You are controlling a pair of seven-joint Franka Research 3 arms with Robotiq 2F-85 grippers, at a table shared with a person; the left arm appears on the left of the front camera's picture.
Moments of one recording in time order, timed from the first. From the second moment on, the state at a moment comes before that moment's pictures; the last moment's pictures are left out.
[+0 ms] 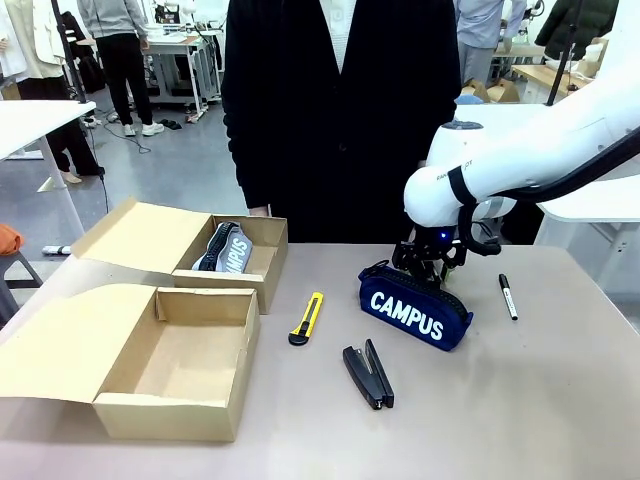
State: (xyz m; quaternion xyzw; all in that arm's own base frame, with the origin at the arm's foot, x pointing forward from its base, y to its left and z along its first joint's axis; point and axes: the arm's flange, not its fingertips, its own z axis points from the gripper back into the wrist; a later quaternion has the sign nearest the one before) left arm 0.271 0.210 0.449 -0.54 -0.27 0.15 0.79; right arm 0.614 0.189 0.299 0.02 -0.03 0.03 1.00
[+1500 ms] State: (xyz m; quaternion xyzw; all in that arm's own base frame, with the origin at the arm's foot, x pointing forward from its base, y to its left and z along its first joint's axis) left arm 0.271 0.210 0.450 -0.54 -0.27 0.15 0.79; right arm 0.501 -0.012 0.395 0.23 -0.11 0.02 0.97
